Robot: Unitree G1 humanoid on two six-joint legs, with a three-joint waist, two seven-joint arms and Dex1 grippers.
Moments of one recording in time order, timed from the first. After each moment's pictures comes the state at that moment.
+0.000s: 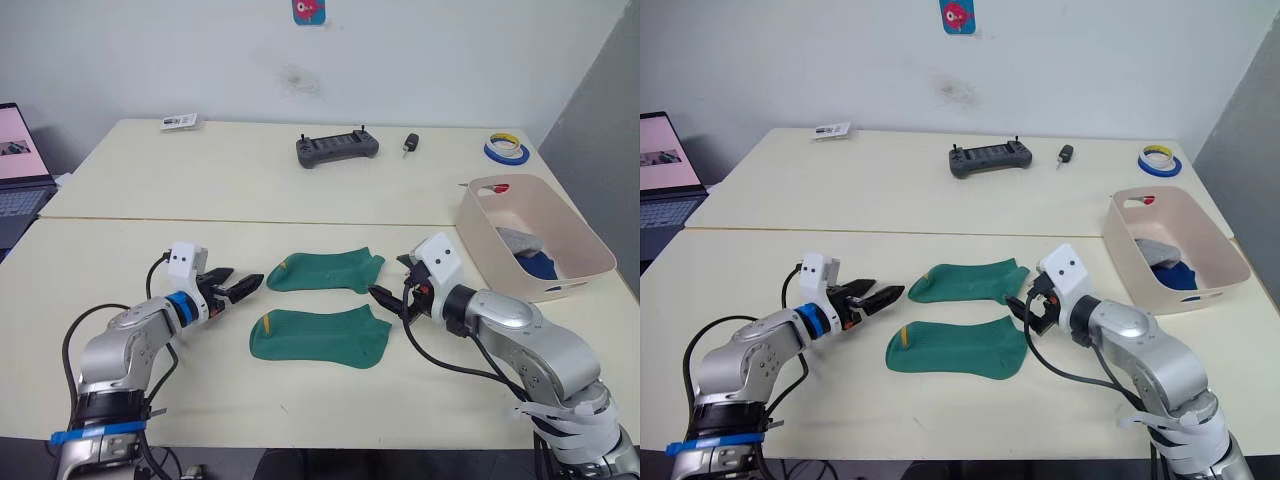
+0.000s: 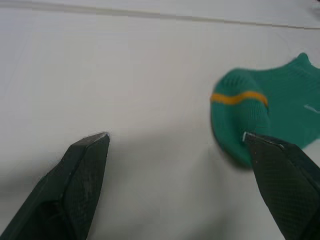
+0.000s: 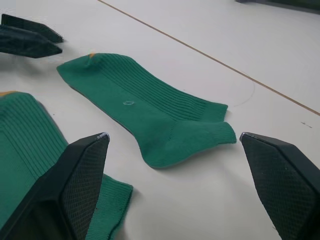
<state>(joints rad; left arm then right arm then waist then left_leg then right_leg) -0.27 0.54 0.26 0.04 -0.54 0.75 -0.64 -0.32 -0.48 0.16 -0.56 0.41 0.91 0.37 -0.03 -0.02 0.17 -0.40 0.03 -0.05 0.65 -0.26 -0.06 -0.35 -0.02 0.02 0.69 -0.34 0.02</state>
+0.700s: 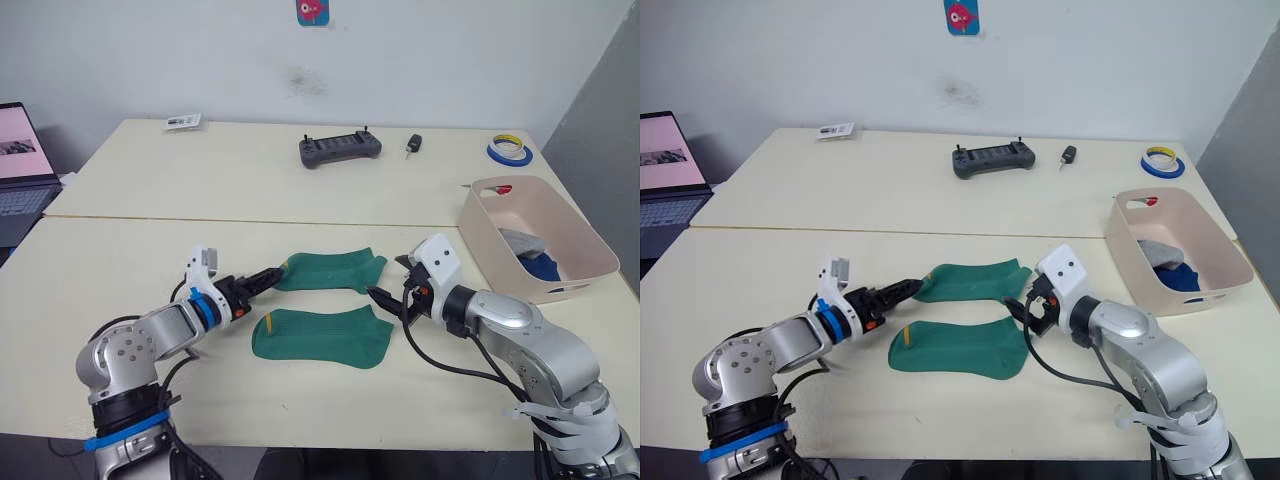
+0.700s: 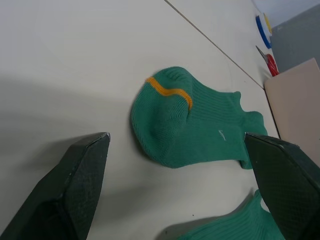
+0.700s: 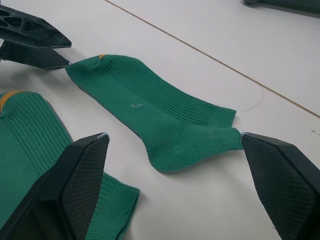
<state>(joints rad) -0.36 0.30 0.52 -0.11 -0.89 1.32 -0.22 -0.32 -0.48 0.16 -0.56 0.39 0.90 0.39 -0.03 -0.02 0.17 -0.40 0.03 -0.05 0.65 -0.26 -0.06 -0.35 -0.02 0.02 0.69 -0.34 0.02</state>
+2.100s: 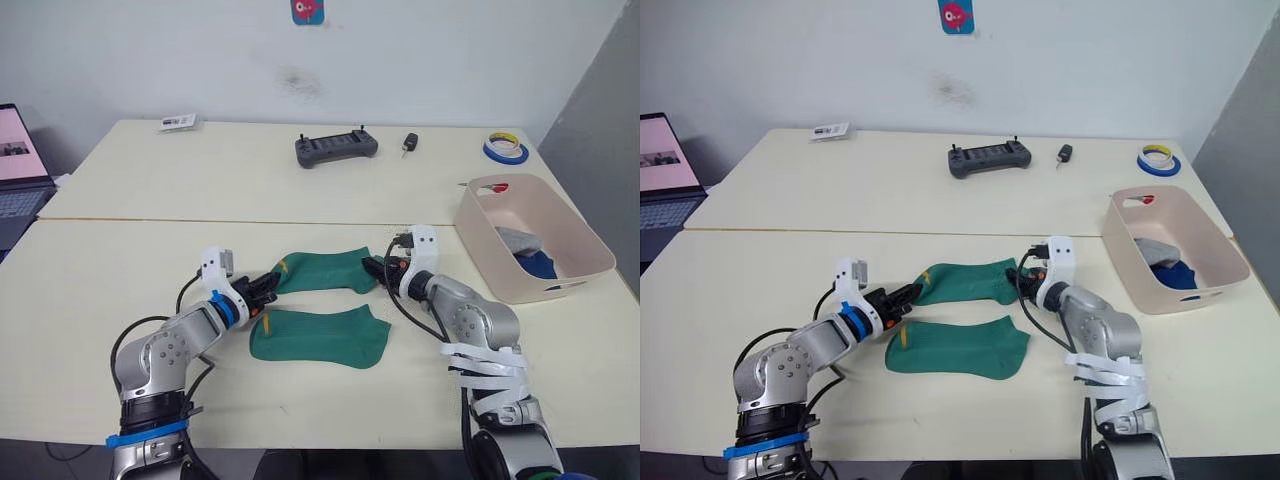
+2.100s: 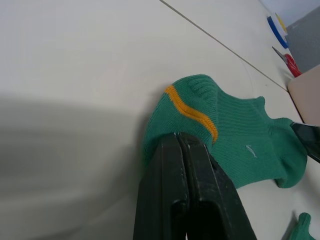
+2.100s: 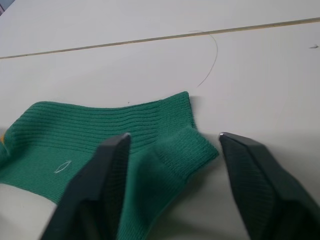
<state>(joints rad) -0.30 0.29 0.34 -0.05 -0.76 0.96 -0.30 -0.50 -0.07 -0.06 -0.01 0.39 0.88 0.22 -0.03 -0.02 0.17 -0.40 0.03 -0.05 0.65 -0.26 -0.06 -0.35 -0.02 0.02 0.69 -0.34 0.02</state>
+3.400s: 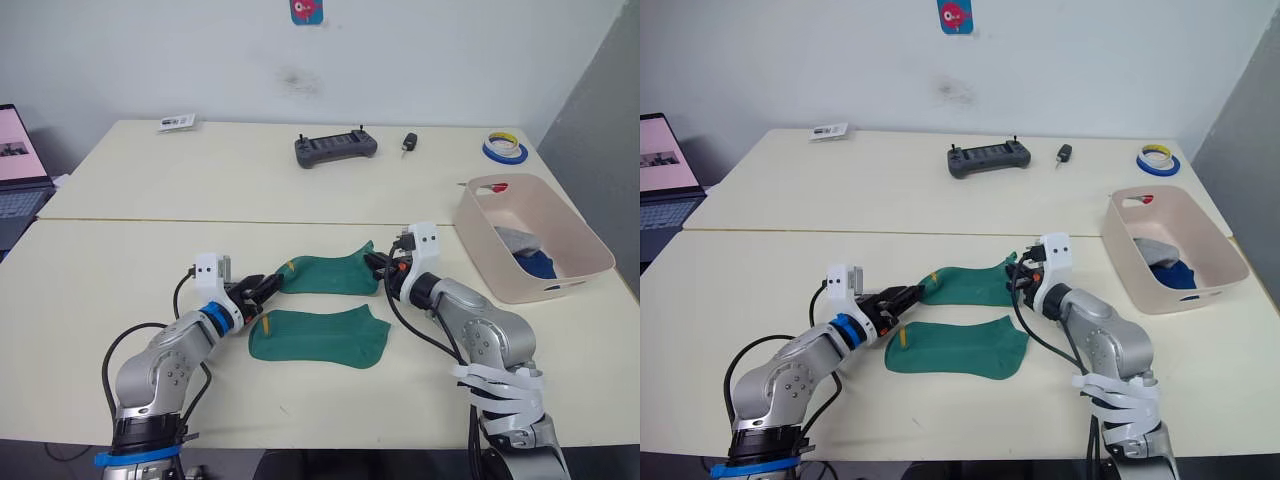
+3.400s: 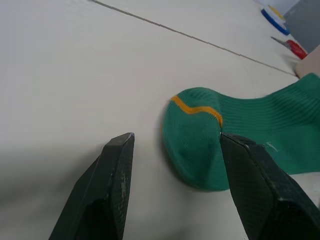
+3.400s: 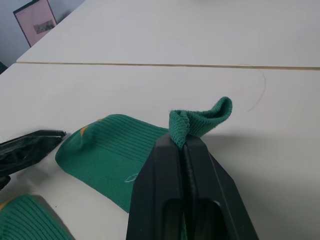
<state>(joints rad) -0.20 0.34 0.22 -0.10 -0.59 0.69 -0.39 -0.41 -0.11 0.00 -0.25 0.45 0.90 0.26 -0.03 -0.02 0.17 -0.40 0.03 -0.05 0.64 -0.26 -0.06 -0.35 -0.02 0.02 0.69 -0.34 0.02</state>
